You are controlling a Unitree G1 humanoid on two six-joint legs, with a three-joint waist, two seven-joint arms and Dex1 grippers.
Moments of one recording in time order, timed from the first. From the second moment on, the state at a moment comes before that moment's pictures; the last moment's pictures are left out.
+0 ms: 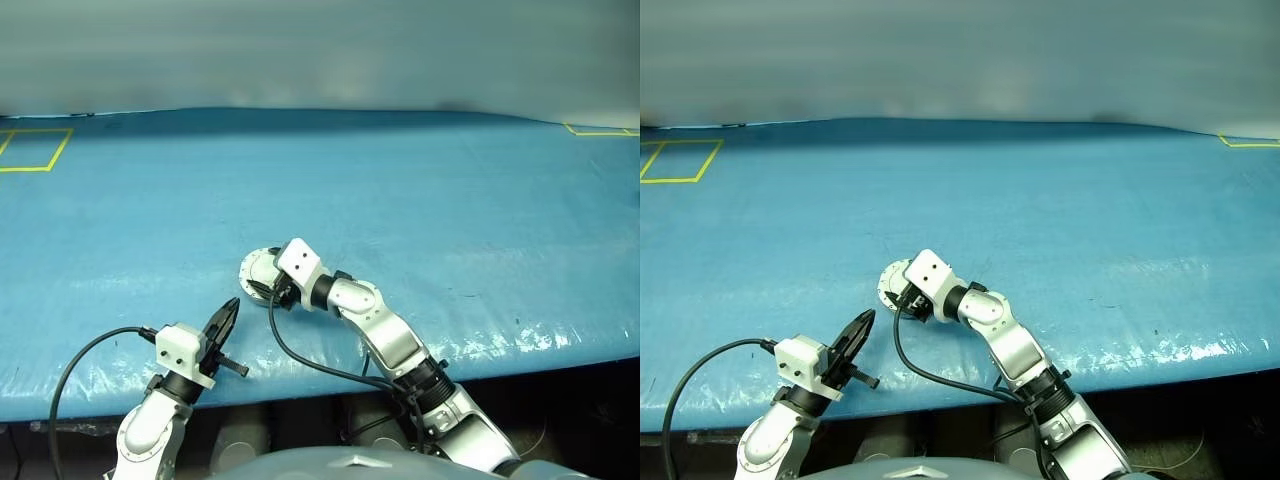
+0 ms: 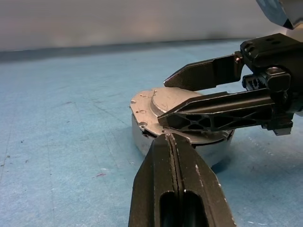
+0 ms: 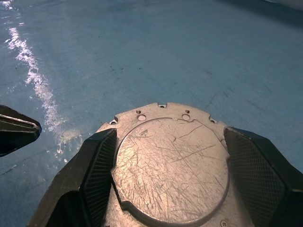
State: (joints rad) left arm 0.51 0.20 -0.01 -0.31 -0.21 -0.22 -0.46; right arm -0.34 -0.05 0.48 0.03 -0.02 0.32 0.50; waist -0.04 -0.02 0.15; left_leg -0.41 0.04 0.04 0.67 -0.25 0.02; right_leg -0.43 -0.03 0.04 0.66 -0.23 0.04
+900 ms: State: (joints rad) left arm 0.51 0.21 -0.01 -0.27 -0.21 -0.23 -0.48; right arm -0.34 -0.04 0.47 0.02 0.00 0.39 0.52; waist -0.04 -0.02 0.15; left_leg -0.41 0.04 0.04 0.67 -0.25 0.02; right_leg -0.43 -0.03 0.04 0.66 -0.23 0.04
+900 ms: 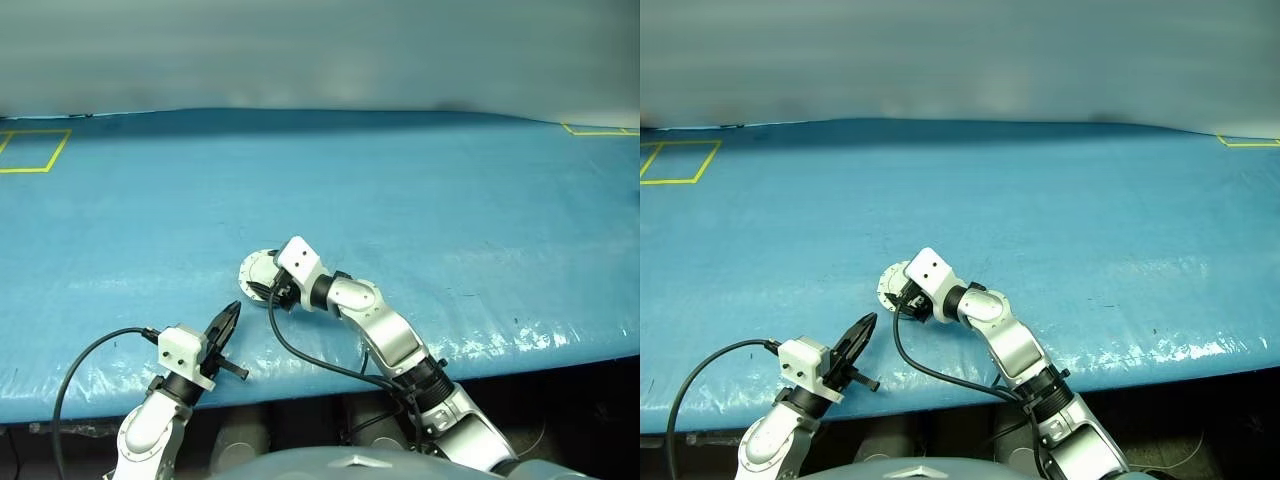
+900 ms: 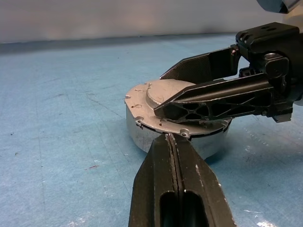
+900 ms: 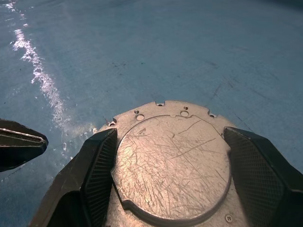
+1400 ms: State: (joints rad) left arm 0.50 0.21 -0.01 -0.26 -0.22 -0.23 -0.48; right arm -0.38 -0.07 0.49 0.00 -0.01 0.45 0.54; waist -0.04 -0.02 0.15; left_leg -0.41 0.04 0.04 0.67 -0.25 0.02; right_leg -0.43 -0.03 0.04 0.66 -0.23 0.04
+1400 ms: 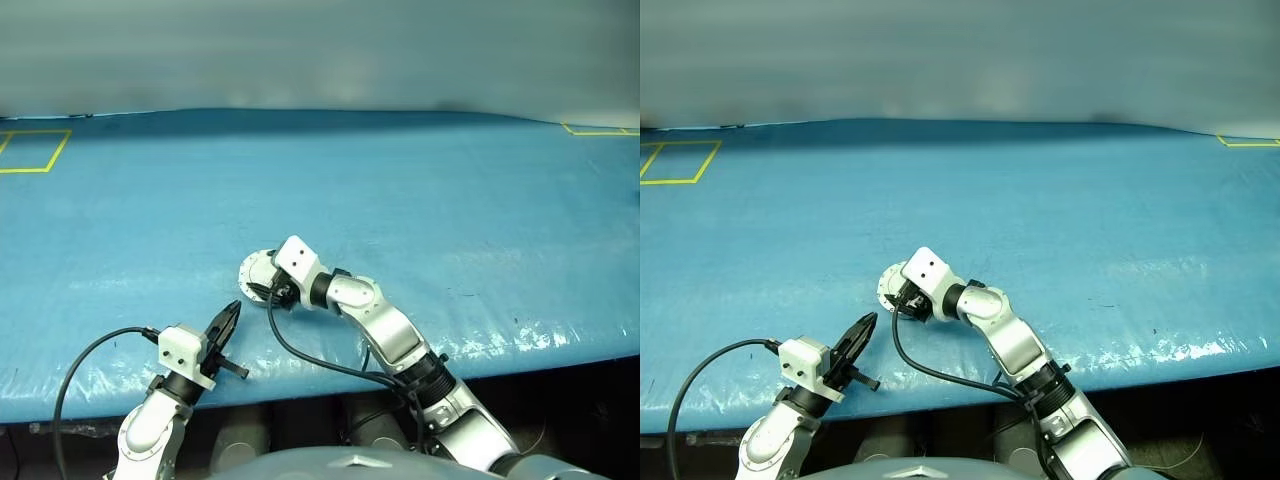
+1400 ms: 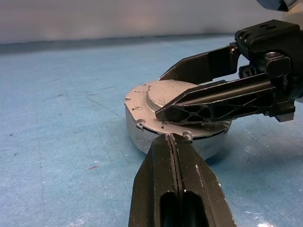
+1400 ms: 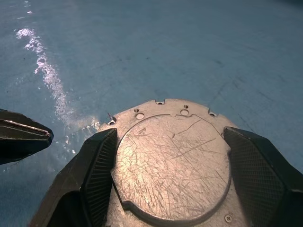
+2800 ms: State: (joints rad) left arm 0.36 0.25 0.08 -0.36 -0.28 -0.02 -0.38; right arm -0.40 -0.07 0.49 0.02 -0.02 0.46 0.54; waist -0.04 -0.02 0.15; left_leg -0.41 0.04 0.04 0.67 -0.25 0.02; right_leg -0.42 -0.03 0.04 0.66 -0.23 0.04
